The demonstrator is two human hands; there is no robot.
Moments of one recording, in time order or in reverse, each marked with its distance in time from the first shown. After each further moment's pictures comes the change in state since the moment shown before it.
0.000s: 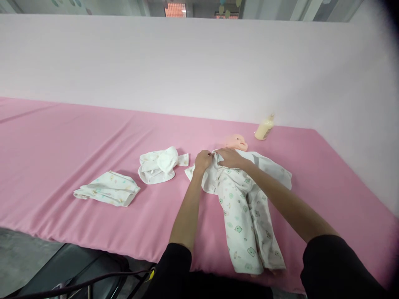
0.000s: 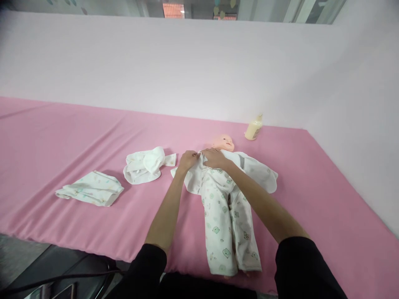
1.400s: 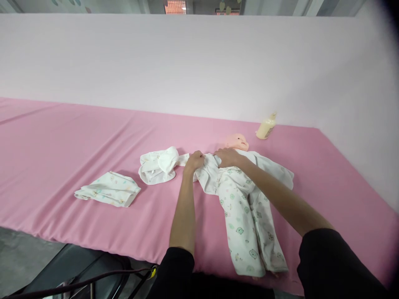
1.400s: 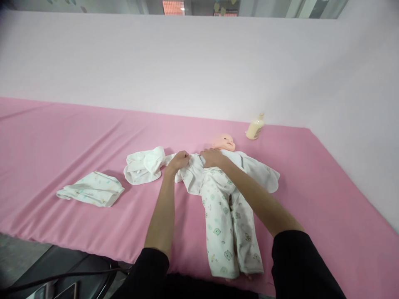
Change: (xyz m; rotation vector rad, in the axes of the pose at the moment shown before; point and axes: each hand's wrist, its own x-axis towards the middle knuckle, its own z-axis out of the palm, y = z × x) left_hand -0.005 -0.024 -0.033 0.003 -0.105 -0.051; right_hand 0.020 -0.007 0.002 -0.188 -0.126 0.048
